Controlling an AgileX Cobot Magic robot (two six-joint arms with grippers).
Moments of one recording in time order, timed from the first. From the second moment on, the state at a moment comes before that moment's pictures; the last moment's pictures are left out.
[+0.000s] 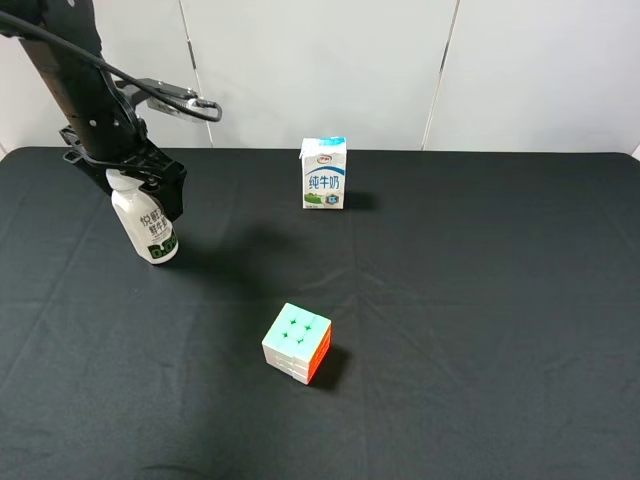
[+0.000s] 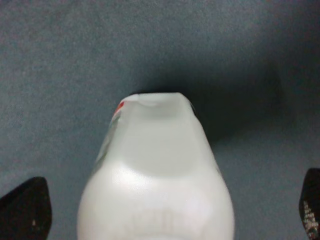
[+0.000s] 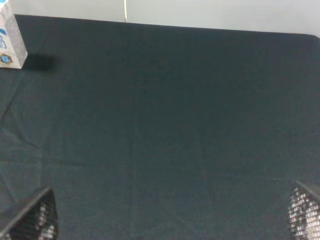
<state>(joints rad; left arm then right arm) -0.24 1.93 -1.37 -0.05 0.88 0.29 0.09 0.00 -0.50 -0.03 1.02 -0.01</state>
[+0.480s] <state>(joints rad) -0.24 1.94 -1.34 -0.05 0.83 0.29 0.09 0.00 -0.50 -0.03 1.02 -0.01</state>
